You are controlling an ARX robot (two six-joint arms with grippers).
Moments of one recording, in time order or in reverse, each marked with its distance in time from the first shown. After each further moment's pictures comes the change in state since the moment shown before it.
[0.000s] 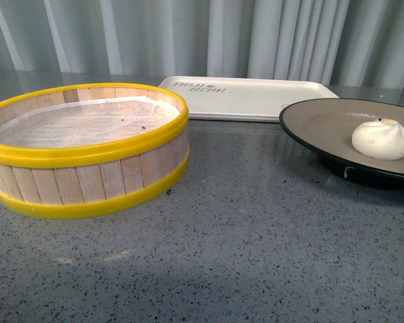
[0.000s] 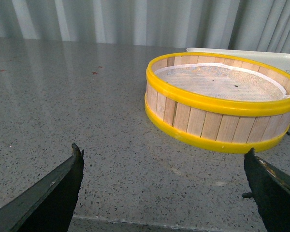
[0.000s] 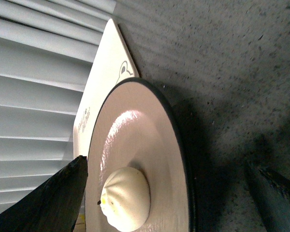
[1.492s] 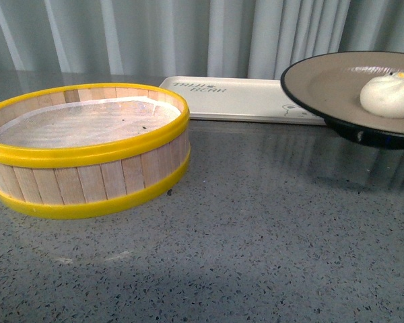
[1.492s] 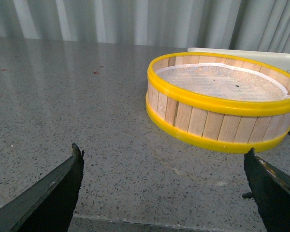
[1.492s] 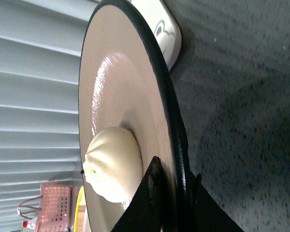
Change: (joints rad) left arm 0.000 0.000 0.000 0.000 0.000 0.000; right arm 0.080 -0.038 0.002 0.034 -0.036 0.079
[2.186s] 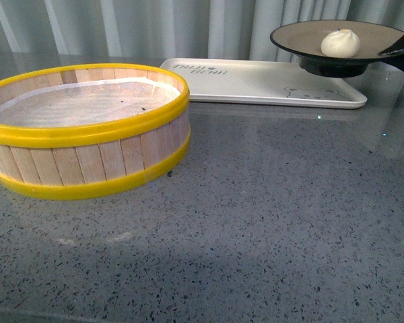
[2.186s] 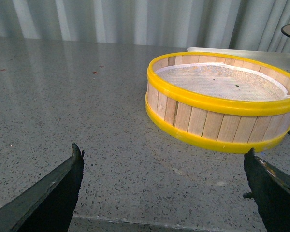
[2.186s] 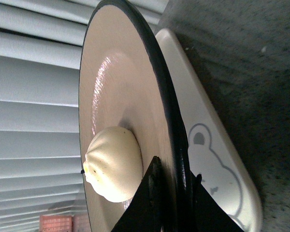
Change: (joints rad) left arm 0.000 0.000 0.000 0.000 0.000 0.000; right arm 0.028 0.722 0.900 -0.175 -0.019 0.017
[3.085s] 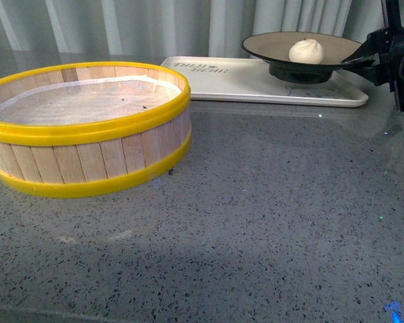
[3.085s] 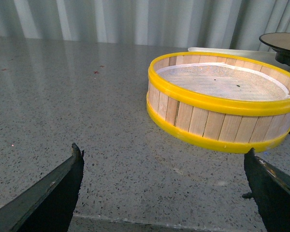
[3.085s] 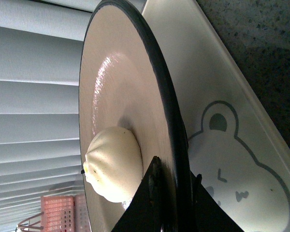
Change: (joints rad) left arm 0.000 0.000 0.000 0.000 0.000 0.000; right arm 0.052 0.121 0.154 -0.089 -0.038 0.016
